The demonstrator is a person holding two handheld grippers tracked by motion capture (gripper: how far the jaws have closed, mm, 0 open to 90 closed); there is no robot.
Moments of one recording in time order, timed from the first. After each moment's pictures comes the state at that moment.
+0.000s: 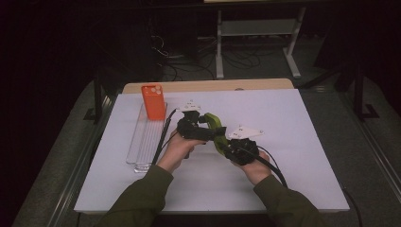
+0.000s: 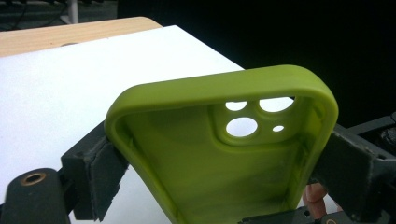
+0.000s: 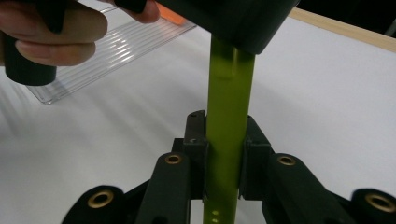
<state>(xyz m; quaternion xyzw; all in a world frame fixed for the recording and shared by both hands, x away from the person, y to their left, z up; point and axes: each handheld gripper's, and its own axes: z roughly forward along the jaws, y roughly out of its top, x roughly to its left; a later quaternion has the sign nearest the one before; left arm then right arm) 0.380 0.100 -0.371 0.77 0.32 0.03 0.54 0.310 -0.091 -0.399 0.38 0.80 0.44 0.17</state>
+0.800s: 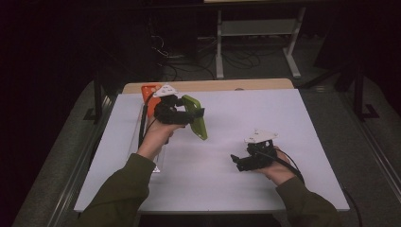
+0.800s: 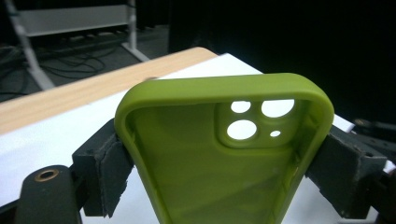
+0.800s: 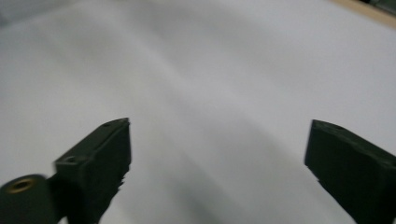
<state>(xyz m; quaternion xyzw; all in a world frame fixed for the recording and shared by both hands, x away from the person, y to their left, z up) 0.397 0.159 -0.318 0.76 0.35 0.14 0.53 0.304 -0.141 -0.415 0.38 0.82 0.37 0.19</state>
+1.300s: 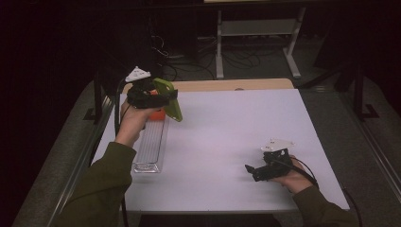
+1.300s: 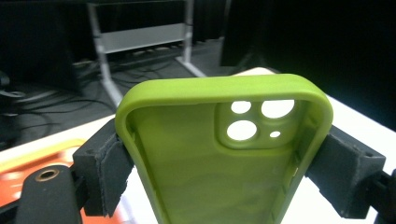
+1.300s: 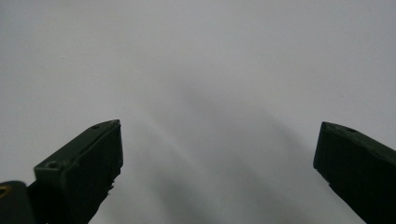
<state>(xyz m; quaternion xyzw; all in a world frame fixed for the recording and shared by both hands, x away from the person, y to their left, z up) 0.416 0.220 -0.285 0.73 0.41 0.23 0.50 0.291 -0.183 -0.435 0.39 0.83 0.36 0.17</state>
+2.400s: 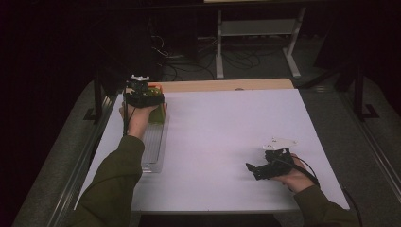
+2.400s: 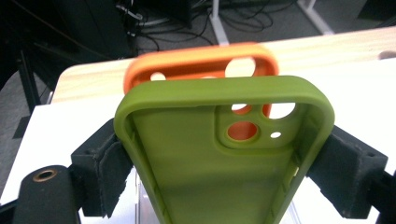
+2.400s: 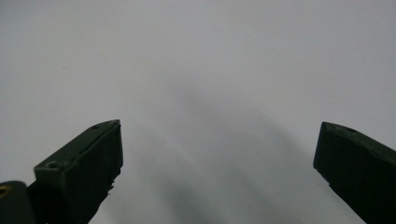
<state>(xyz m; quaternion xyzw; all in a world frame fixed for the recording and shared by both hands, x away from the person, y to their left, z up) 0.477 0.234 -0.356 0.70 0.57 0.30 0.32 0.291 -0.185 -0.430 0.40 0.82 0.37 0.17</state>
